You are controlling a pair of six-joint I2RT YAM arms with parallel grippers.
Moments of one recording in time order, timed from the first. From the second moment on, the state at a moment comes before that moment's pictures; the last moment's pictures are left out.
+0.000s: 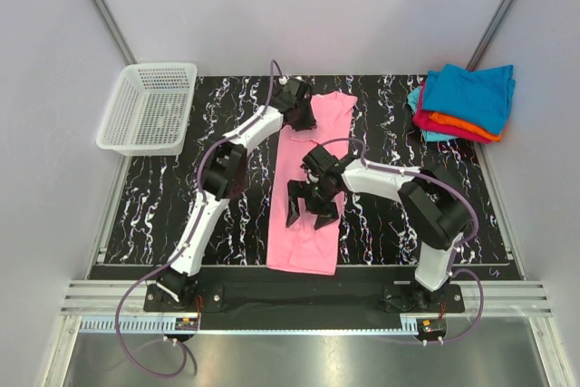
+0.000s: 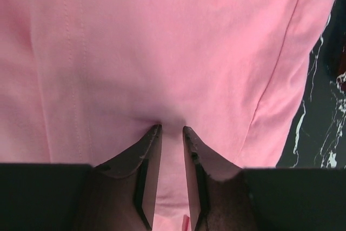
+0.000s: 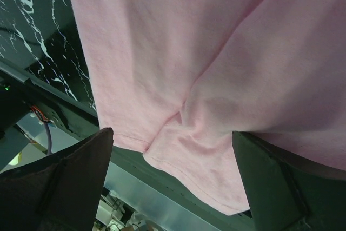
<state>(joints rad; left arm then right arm) -0.51 2.58 2.26 -0.51 0.06 -0.70 0.74 1.81 1.09 -0.52 -0.41 0.67</state>
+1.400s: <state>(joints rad) -0.34 1.96 1.67 -0.07 0.17 -0.62 0.75 1.53 1.00 -0.57 0.19 0.59</state>
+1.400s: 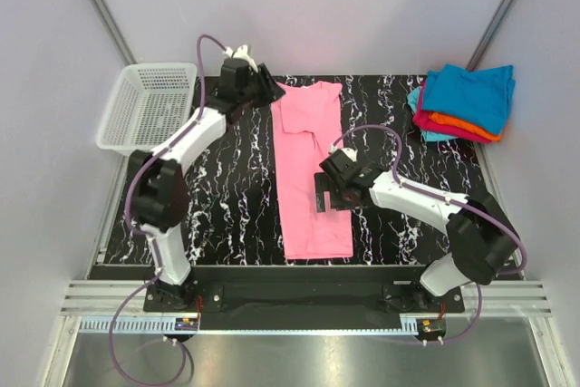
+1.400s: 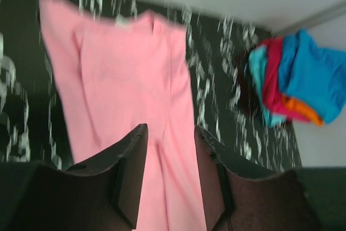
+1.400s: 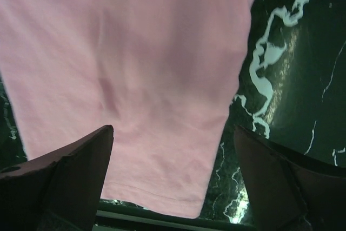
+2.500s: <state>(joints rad) -0.93 1.25 0.56 -0.23 -0.06 -1.08 0.75 1.09 0.50 -0.49 0.01 0.87</state>
